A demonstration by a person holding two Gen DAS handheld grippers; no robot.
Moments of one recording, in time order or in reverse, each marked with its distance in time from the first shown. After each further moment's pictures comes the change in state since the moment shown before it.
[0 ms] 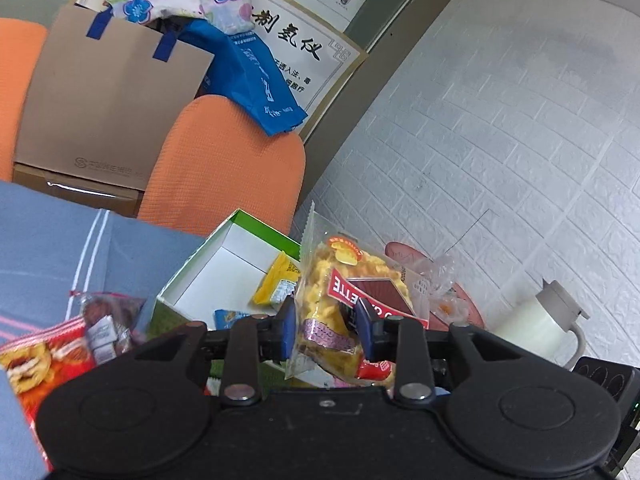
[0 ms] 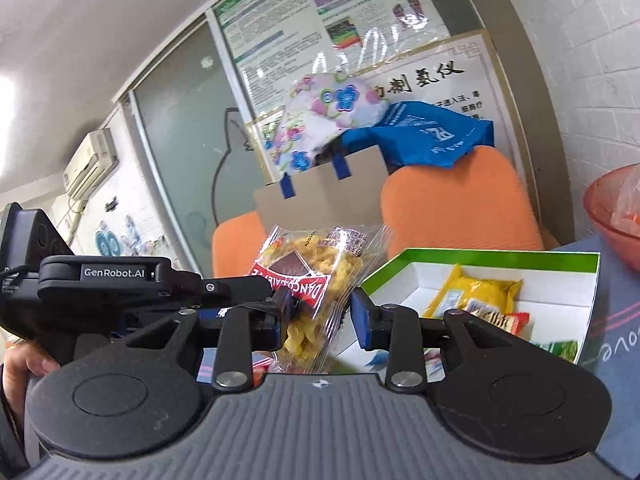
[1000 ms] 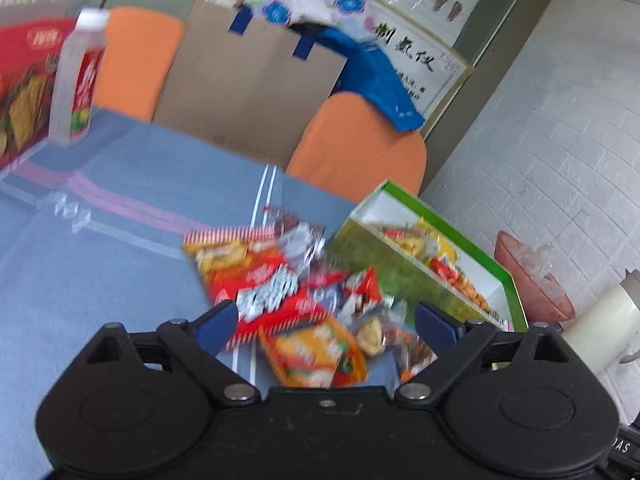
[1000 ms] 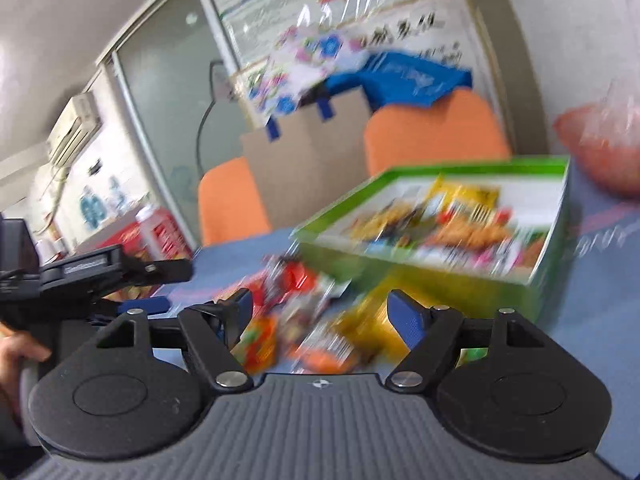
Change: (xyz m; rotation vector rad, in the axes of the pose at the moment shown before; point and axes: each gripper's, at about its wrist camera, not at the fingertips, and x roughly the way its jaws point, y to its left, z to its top) left arm -0.097 0.062 -0.090 -0.108 -0.032 0.301; right arm -0.037 0.034 -0.067 0.022 0.156 -0.048
